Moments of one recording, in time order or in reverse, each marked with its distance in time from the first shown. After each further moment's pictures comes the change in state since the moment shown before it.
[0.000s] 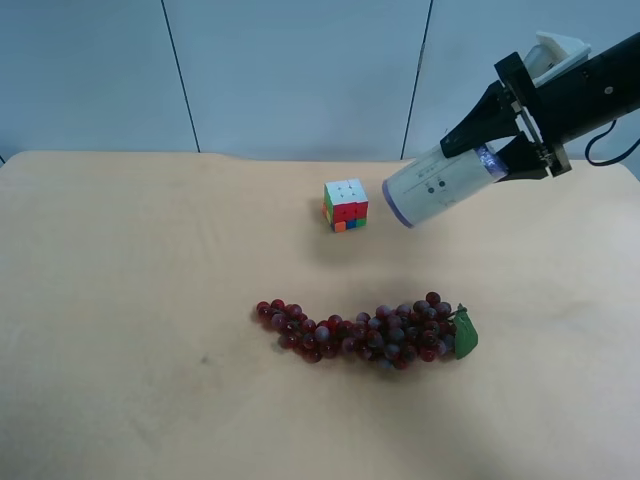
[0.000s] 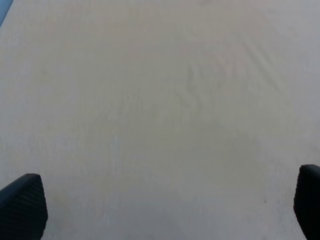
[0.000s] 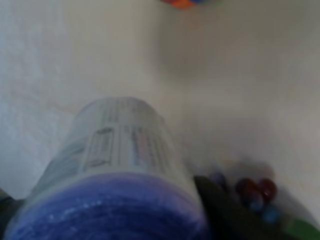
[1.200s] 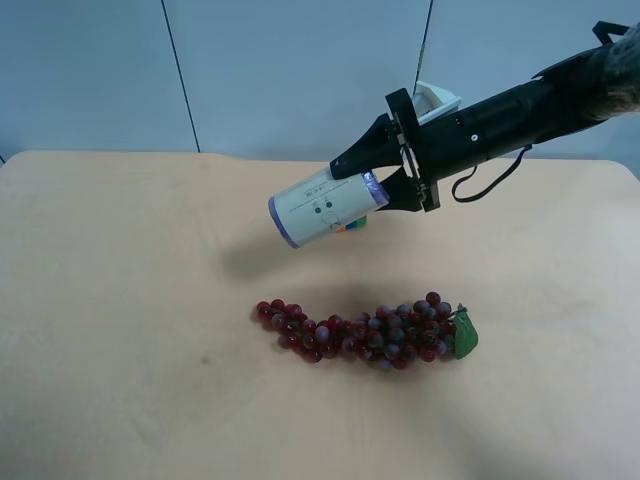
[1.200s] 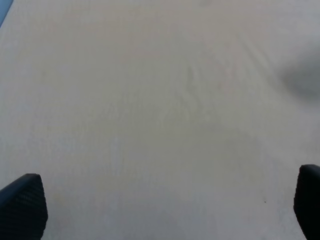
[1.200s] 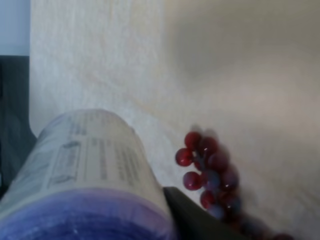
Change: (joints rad) left arm 0.000 0.000 0.000 0.000 -0.002 0.000; right arm 0.243 0.240 0.000 0.342 -0.006 -0.196
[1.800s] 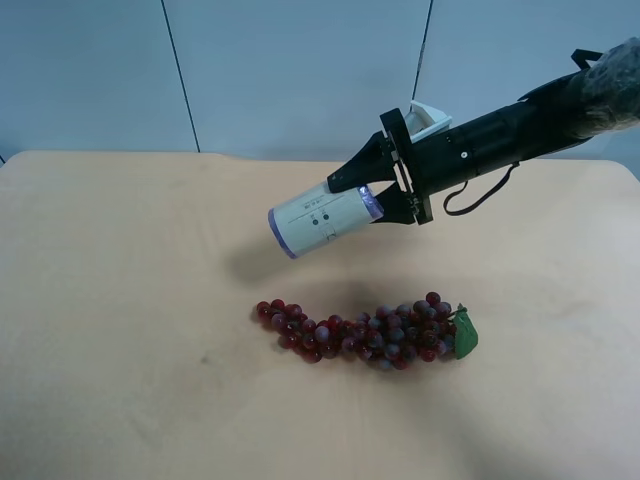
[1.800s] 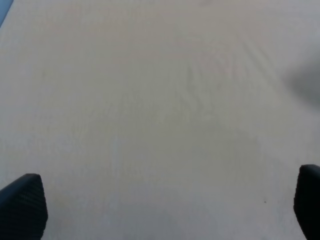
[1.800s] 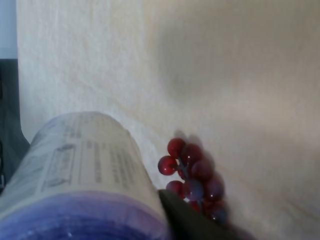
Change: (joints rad) left arm 0.000 0.000 0.000 0.000 0.000 0.006; right arm 0.000 0.070 0.000 0.029 -0.007 -0.043
